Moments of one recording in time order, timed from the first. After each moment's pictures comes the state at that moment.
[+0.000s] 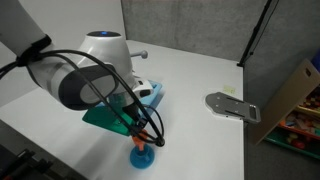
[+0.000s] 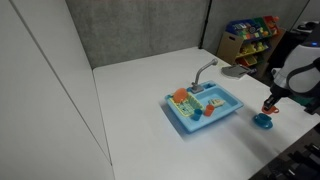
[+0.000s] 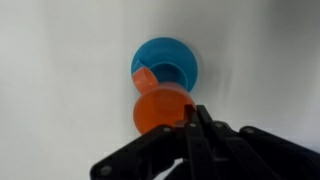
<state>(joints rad) -0.21 0.36 -0.16 -2.53 -0.16 2.88 -0.22</state>
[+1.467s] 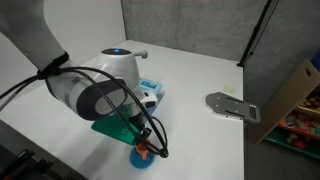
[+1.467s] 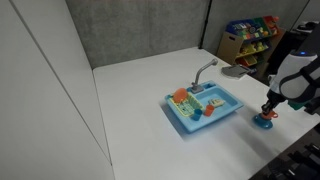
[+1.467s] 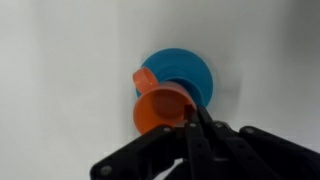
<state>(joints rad) -0.20 0.50 -0.19 -2.45 -0.16 2.89 -0.19</state>
